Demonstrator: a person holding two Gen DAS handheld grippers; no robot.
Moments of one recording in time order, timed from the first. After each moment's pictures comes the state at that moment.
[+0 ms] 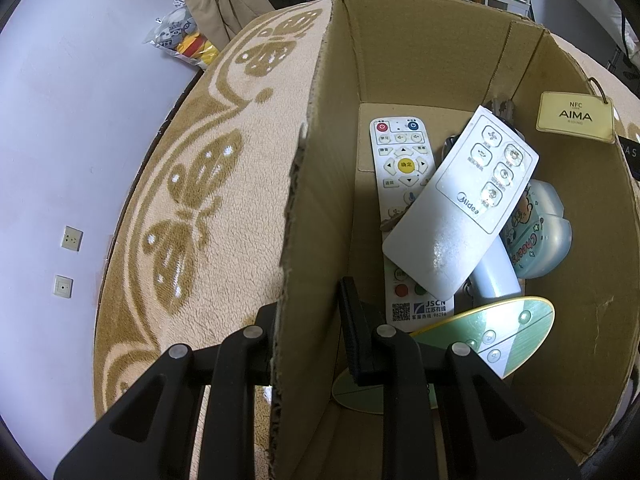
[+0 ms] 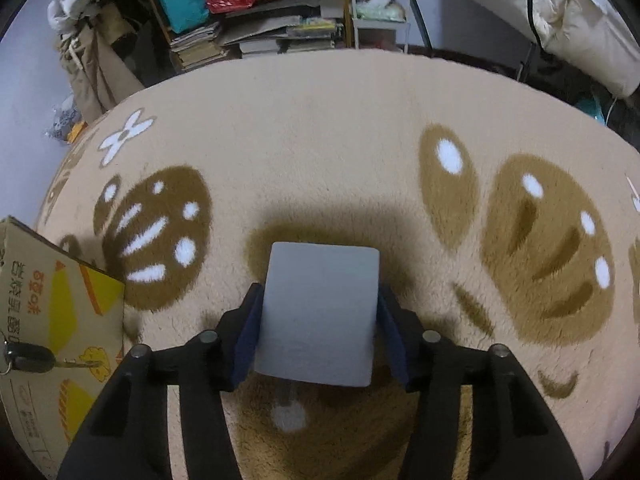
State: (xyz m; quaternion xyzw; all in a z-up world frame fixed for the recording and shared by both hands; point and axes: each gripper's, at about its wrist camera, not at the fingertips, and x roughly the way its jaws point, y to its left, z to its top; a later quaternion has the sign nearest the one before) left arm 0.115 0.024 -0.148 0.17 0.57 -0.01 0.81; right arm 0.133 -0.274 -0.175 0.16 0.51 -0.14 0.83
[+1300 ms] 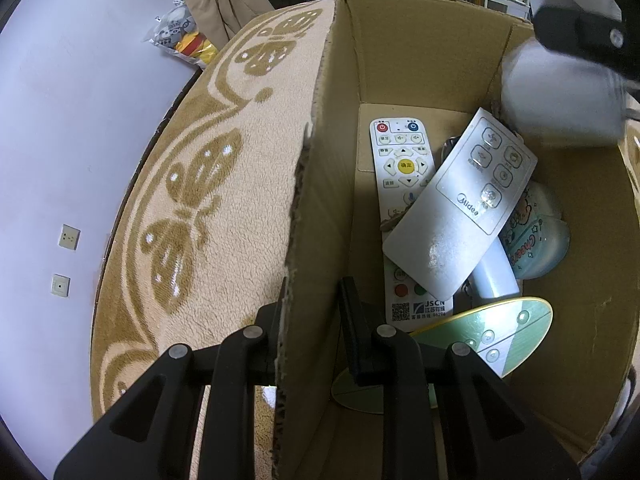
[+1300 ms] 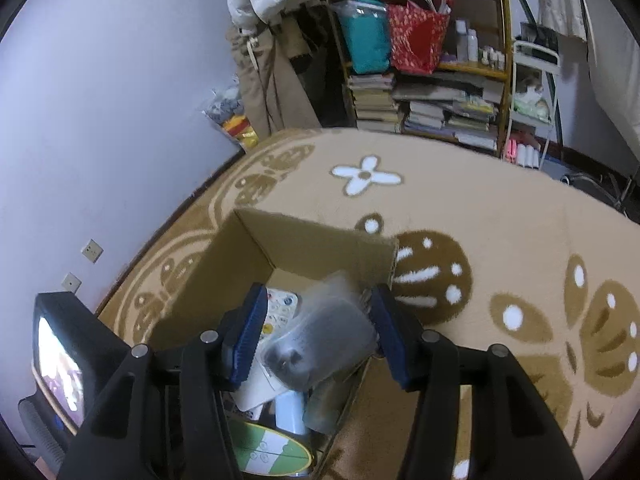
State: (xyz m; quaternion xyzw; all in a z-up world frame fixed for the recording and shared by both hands) left arm 0.116 0.025 -0.149 0.17 0.57 -0.01 0.81; right arm 0.118 -0.130 -0.065 0.10 0.40 0.09 0.90
